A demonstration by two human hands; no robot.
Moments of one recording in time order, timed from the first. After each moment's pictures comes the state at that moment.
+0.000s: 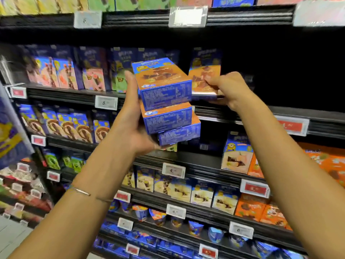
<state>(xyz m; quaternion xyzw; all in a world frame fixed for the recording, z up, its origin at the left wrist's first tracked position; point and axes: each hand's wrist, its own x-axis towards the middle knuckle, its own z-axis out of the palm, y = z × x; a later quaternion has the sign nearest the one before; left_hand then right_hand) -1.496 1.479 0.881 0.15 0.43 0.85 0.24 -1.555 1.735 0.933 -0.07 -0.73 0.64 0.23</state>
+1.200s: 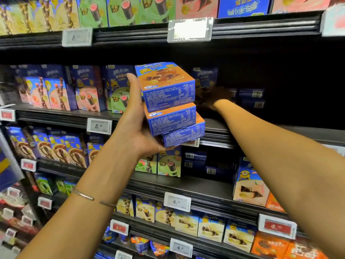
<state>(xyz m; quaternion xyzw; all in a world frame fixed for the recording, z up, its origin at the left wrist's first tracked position) -1.569 1.501 0.911 0.16 0.44 0.85 0.23 -1.719 1.770 0.932 -0.15 -0.92 0.24 0.26</state>
